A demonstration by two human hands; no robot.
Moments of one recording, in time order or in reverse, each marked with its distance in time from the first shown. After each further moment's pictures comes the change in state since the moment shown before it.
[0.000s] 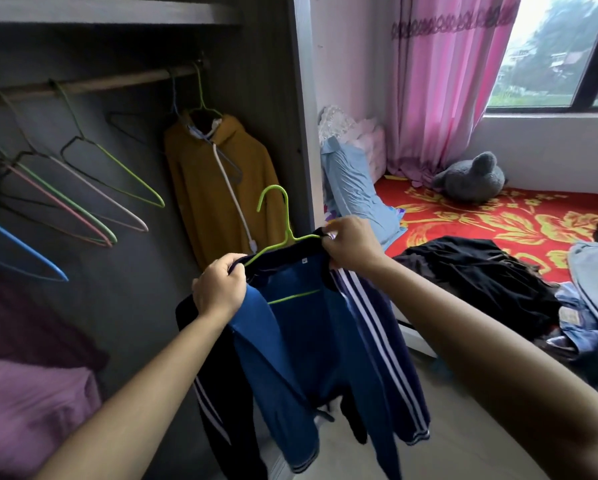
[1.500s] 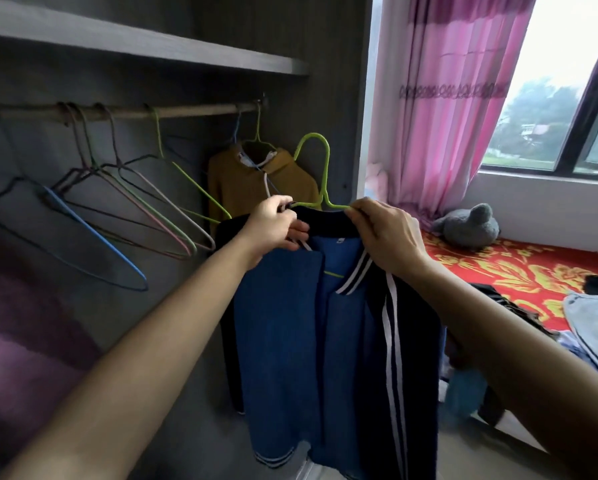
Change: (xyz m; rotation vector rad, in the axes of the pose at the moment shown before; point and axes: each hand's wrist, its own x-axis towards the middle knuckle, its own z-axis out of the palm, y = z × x) left_hand 0.085 0.054 -0.108 -0.577 -0.510 0.128; right_hand -0.006 -0.103 -0.006 -0.261 0.458 -0.491
